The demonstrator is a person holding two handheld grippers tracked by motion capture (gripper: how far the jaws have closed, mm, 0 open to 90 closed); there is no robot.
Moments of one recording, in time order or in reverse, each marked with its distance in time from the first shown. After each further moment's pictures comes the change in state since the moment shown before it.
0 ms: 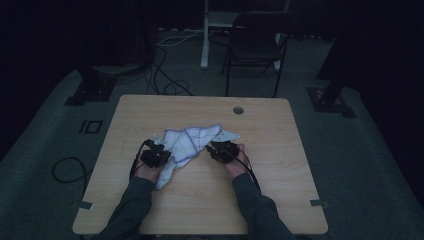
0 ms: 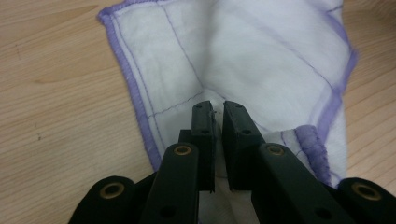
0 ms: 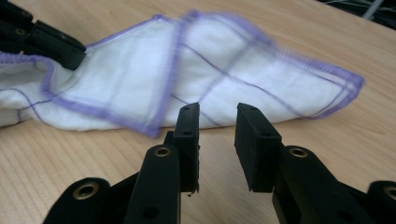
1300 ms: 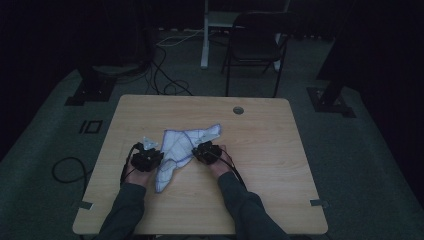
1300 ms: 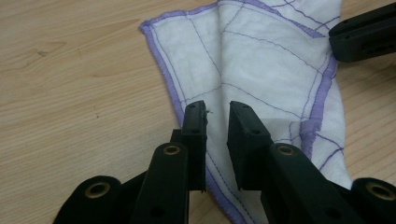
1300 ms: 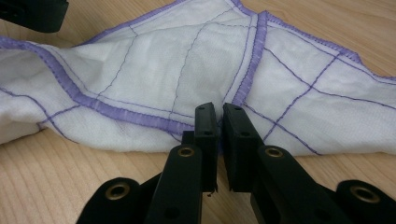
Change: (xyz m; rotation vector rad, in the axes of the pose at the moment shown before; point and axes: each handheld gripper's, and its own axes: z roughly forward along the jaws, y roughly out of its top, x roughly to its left) left arm 0.006 -0.015 -0.031 -0.079 0.056 0.003; right arm 0.030 0.008 0.051 0.097 0.106 -0.023
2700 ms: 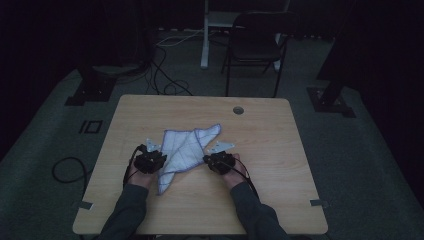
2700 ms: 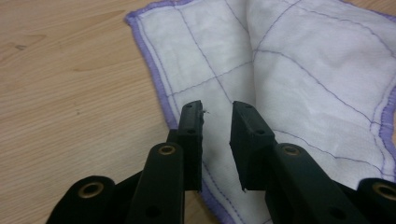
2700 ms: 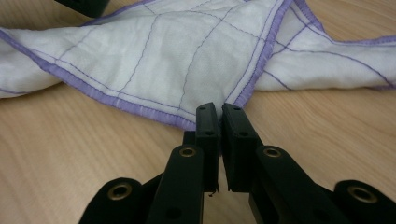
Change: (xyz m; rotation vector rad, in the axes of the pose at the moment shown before) left arm -0.008 -0.004 0.008 0.012 -0.019 0.011; right arm 0.005 -0.031 -0.052 -0.020 -0.017 -0.013
